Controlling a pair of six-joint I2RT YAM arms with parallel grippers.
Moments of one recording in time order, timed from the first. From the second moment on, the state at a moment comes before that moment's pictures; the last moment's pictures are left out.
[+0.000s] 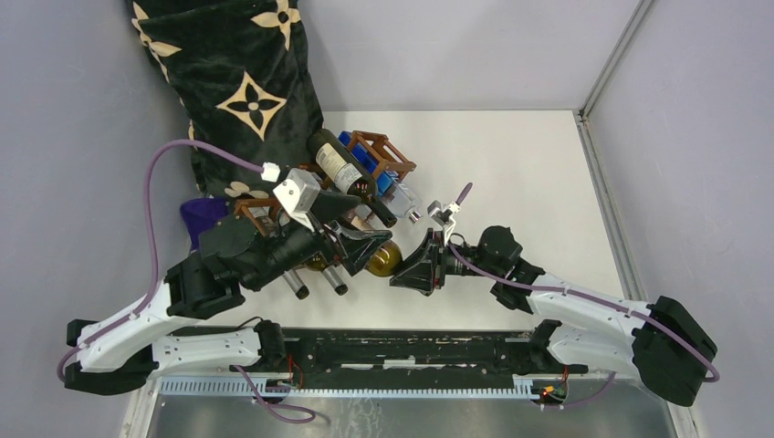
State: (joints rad) left arm -1.21 0.79 1.20 -0.37 -0.26 -0.21; right arm 0.85 1.06 0.46 0.64 -0.66 0.68
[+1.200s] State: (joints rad) left arm -1.21 0.73 1.19 -0.40 -0.37 -0.21; right arm 0.93 1.16 0.53 0.63 -0.53 0.63
